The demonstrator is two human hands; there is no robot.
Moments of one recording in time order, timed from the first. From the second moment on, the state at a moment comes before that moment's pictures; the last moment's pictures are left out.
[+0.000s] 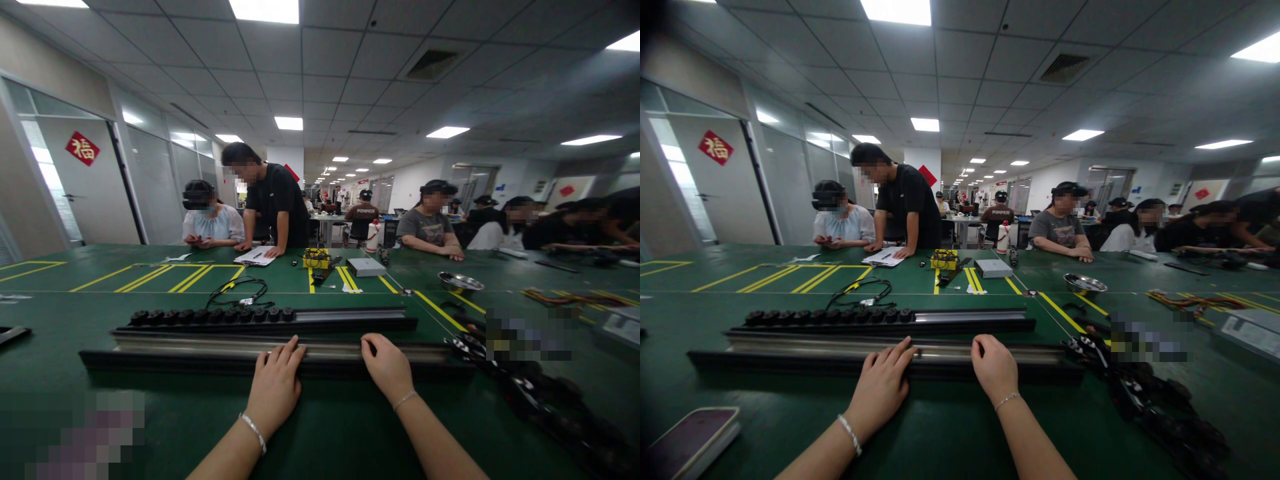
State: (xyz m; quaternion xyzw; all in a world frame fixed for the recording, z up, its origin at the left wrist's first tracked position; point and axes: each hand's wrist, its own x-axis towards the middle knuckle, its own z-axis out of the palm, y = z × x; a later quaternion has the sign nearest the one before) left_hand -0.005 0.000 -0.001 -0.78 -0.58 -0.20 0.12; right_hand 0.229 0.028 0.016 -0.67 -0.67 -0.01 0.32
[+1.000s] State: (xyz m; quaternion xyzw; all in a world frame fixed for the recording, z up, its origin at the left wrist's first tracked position) left_hand -0.006 0.000 -0.001 -0.79 -0.57 -0.20 0.12; right_hand 0.231 0.031 0.012 -0.67 -0.68 -0.04 0.31
